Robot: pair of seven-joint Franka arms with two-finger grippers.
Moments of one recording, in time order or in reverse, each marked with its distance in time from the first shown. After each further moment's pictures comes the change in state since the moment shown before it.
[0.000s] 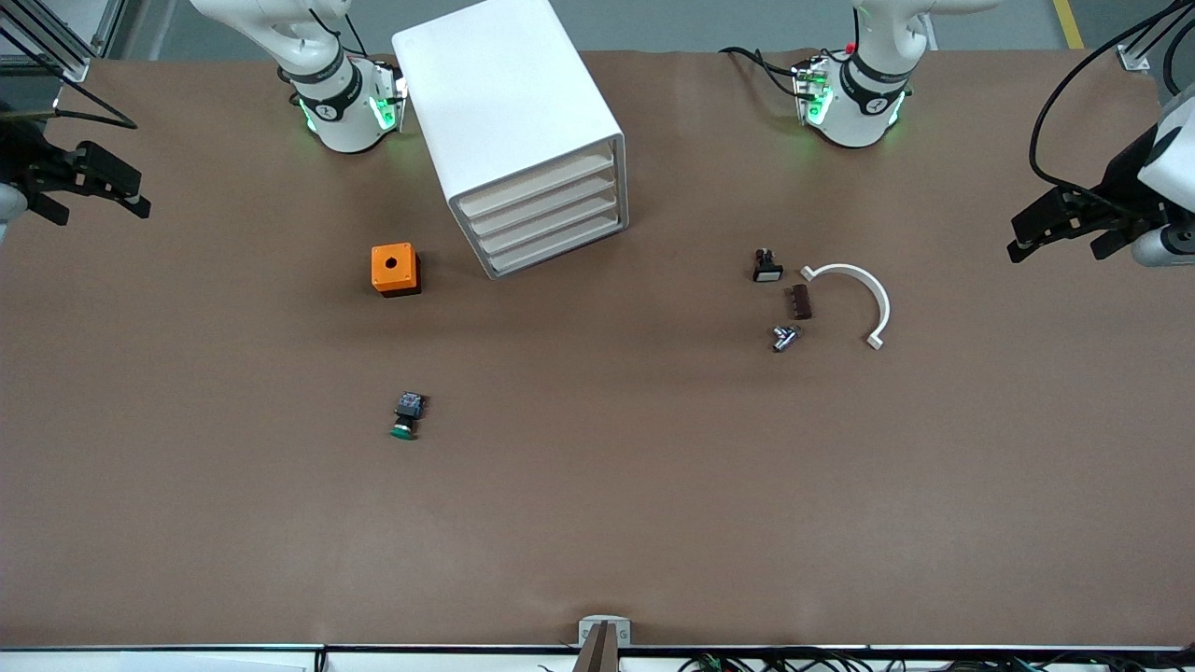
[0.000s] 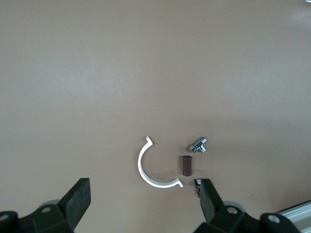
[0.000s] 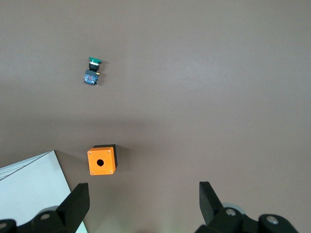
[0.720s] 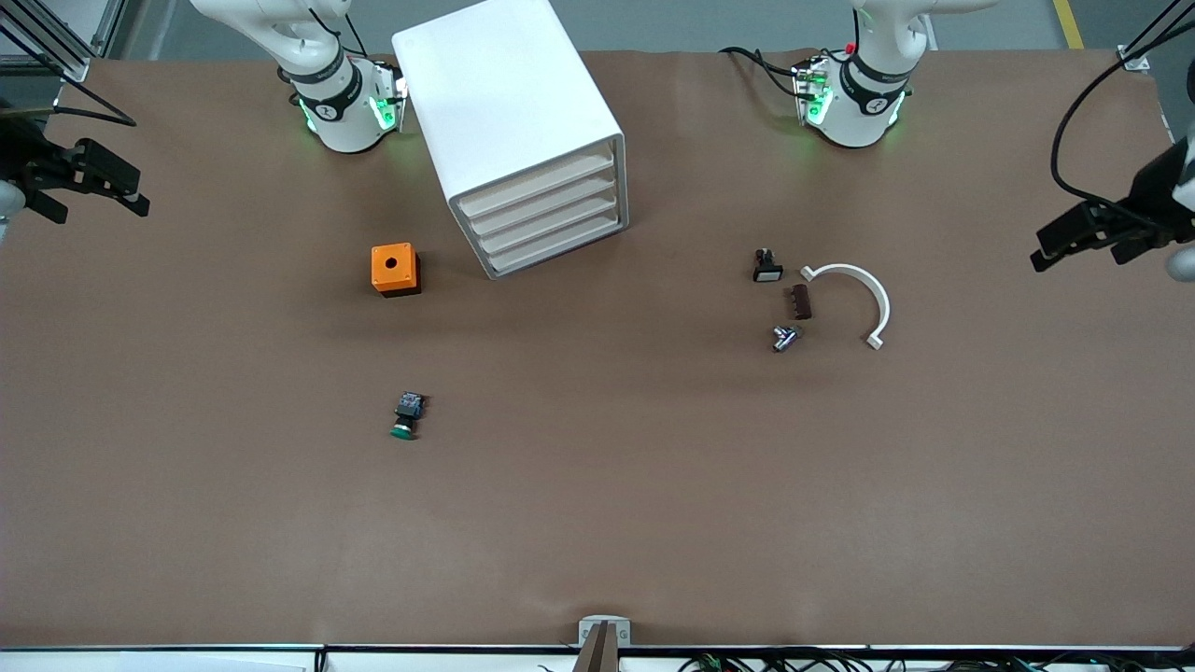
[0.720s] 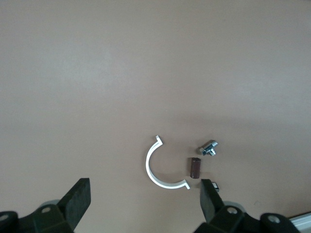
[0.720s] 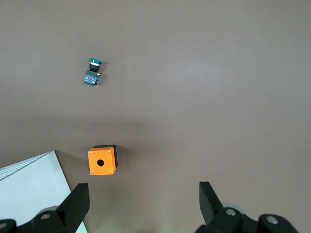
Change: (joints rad) left arm 0.066 0.043 0.011 0.001 -0.004 0.000 -0.002; right arm 0.000 -0.003 0.001 0.000 0.000 0.000 0.000
